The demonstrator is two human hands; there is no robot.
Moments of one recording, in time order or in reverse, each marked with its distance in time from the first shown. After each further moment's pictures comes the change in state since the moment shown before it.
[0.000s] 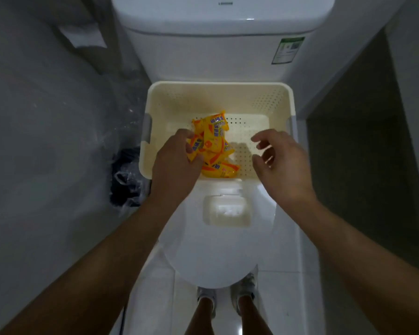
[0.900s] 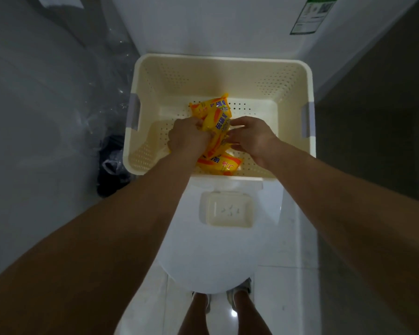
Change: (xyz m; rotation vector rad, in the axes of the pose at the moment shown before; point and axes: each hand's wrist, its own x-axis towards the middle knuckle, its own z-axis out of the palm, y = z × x) left_hand 0.093 -0.036 0.087 -0.036 -0.126 -0.417; right_hand 0.104 0.039 0.093 0.495 -0.375 0.583
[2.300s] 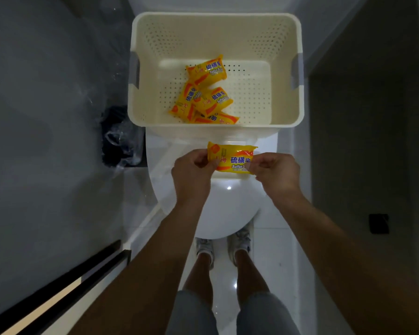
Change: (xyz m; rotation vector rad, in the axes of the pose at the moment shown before) left_hand -0.175 -0.076 0.015 -0.414 0.049 0.055; right_hand -0.136 0.132 -0.009 -0.064 0.333 -0.094
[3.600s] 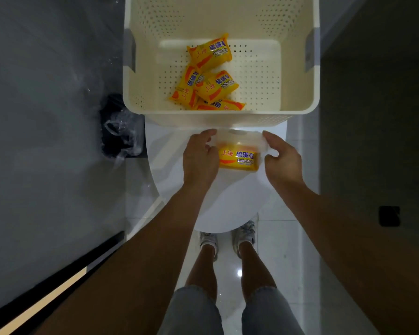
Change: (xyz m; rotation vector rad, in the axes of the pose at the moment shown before) left_hand 0.032 -0.028 0.023 0.232 -0.099 0.042; right_hand 0.029 0.038 0.014 -0.152 0.016 -0.070
